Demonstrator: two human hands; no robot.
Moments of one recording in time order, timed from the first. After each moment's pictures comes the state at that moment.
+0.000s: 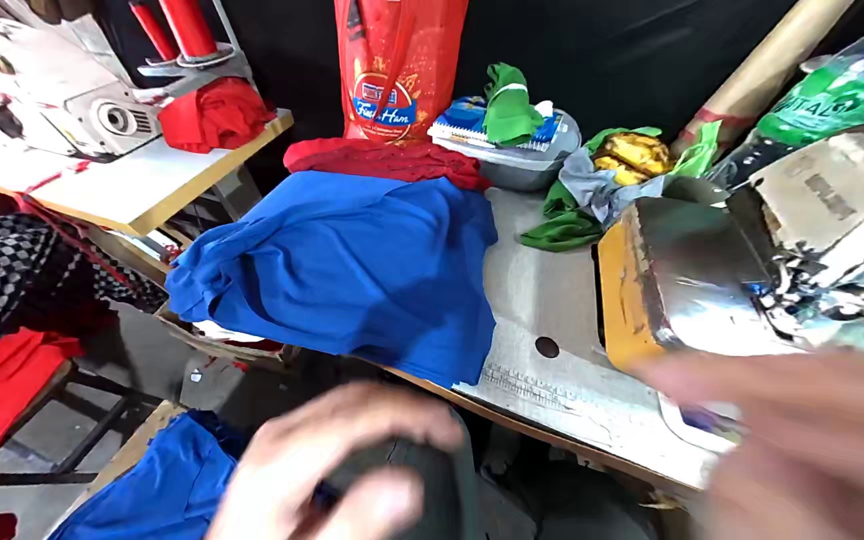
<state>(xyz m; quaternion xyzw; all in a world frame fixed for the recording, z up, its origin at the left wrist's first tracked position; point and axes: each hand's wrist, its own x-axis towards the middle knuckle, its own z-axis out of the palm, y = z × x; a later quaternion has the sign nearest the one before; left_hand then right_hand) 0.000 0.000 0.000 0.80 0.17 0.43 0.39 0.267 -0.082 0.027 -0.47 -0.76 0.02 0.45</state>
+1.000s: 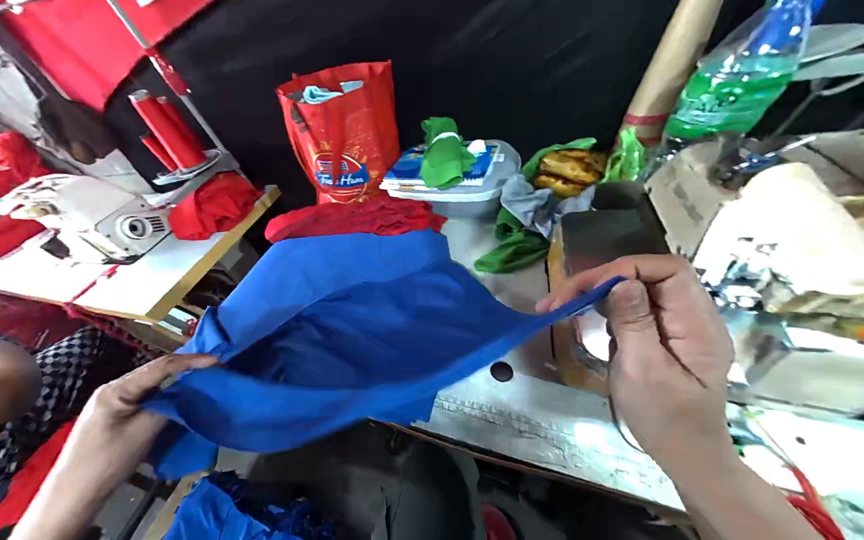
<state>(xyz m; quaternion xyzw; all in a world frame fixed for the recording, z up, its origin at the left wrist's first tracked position) -0.089 0.104 0.004 0.84 0.43 0.33 0.10 0.343 -0.030 -0.007 -0.47 -0.58 0.01 0.66</state>
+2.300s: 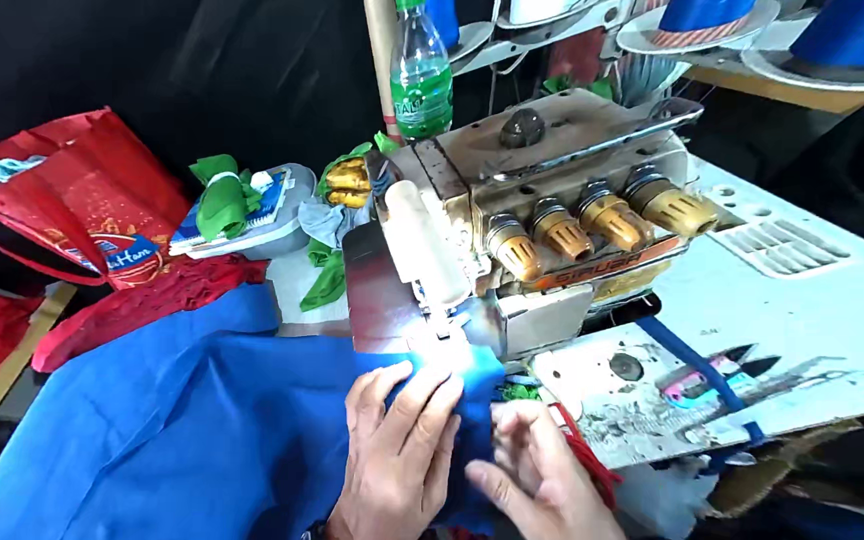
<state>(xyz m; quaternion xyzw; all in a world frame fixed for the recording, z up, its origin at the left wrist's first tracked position) 0.278 0.007 -0.075 0.90 0.03 0.42 0.05 0.363 -0.149 -0.093 -0.63 -0.37 0.19 0.66</state>
